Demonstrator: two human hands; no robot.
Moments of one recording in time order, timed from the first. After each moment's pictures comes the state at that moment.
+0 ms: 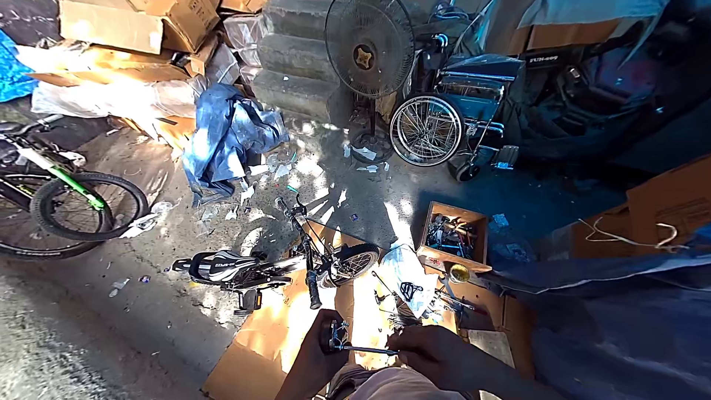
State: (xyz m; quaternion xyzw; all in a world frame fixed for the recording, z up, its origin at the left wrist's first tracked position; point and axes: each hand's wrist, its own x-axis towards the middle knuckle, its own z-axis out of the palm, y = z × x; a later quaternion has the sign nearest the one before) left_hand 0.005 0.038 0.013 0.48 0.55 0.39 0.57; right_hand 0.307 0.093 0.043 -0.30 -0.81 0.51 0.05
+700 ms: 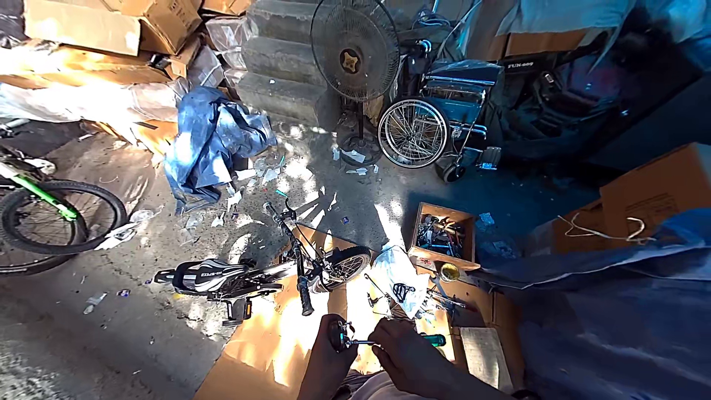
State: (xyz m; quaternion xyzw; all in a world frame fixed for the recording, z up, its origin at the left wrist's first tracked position) left_hand 0.043 0.044 -0.004 0.43 0.64 0.33 0.54; right_hand 0.262 0.076 0.012 -0.38 -0.85 0.37 0.07
